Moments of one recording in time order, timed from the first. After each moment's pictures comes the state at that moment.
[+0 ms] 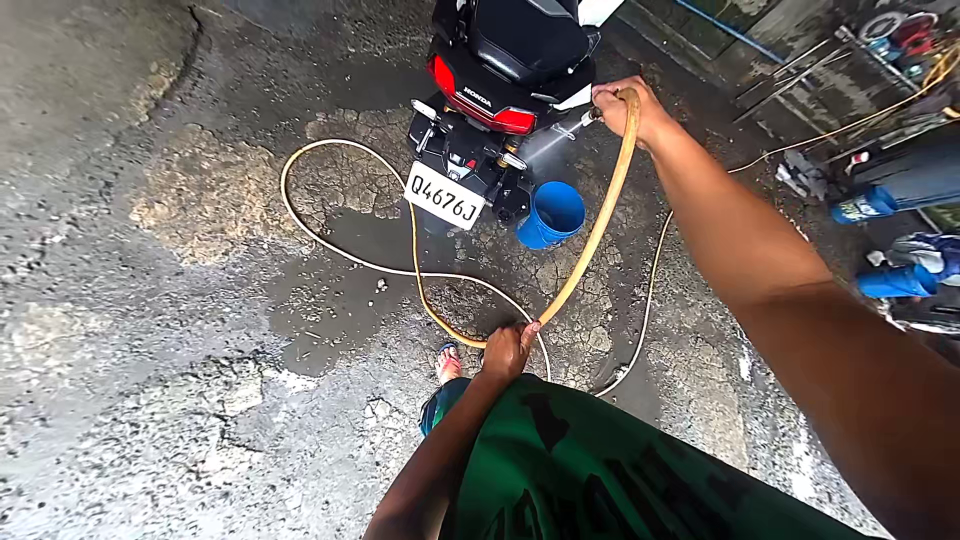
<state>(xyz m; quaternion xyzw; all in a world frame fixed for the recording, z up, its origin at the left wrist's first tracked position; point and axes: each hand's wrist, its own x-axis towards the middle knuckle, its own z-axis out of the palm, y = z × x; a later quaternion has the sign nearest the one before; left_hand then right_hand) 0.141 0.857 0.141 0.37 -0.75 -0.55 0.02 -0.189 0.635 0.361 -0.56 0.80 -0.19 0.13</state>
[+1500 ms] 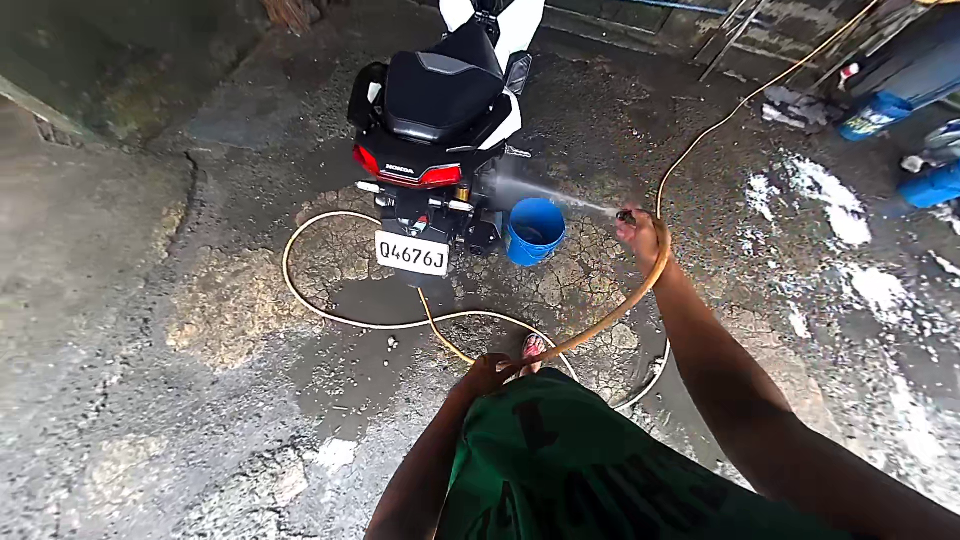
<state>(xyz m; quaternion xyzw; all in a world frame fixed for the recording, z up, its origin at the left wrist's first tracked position) 0.106 0.809 0.089 0.21 -0.78 -0.57 -0.15 -0.285 0.885 0.255 -0.17 0.76 -0.57 0.25</state>
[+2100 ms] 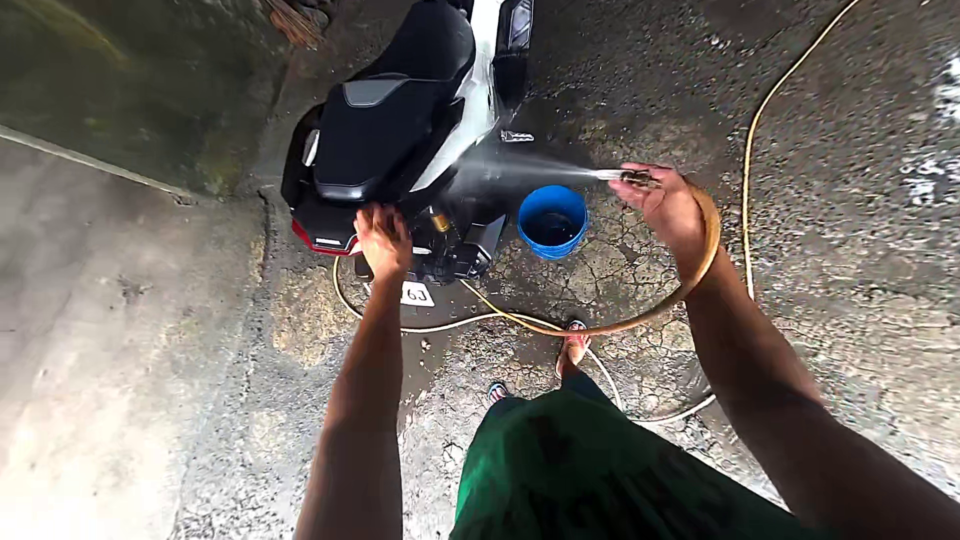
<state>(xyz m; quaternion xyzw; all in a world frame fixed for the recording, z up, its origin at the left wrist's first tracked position) -0.141 0.560 0.242 0.48 -0.85 -0.08 0.22 -0.517 0.853 0.231 -0.19 0.58 -0.68 0.40</state>
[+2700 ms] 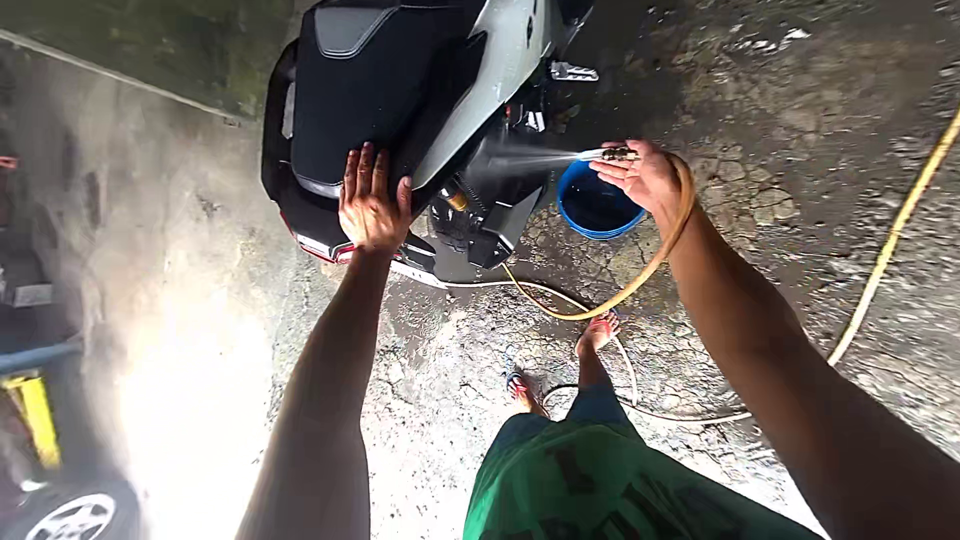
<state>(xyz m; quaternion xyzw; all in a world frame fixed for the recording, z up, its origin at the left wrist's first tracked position) -0.206 0.473 0.218 0.45 -0.88 0.14 0.07 -0.594 0.650 0.039 0.00 0.49 -0.63 0.60</state>
